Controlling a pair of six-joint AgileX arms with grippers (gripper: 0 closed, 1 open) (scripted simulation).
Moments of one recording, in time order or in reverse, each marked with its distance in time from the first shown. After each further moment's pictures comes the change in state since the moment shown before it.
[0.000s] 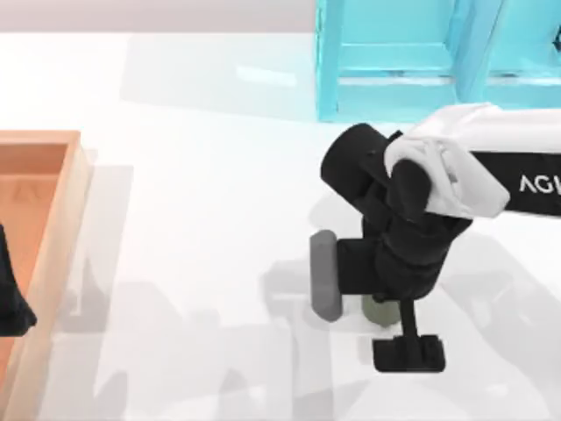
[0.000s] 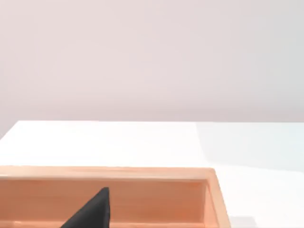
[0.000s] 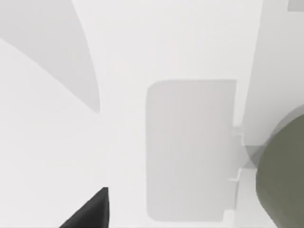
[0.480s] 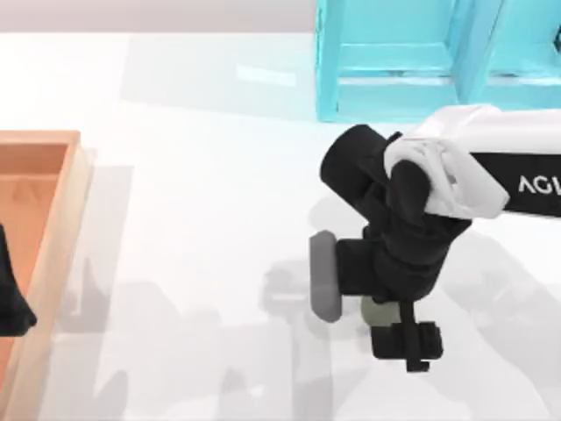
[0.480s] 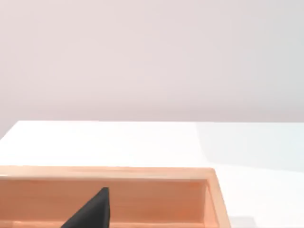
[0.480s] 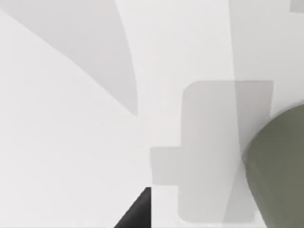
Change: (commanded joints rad) left arm 0.000 0.000 0.000 0.000 0.000 0.000; right arm 0.000 0.000 0.000 0.000 0.000 0.000
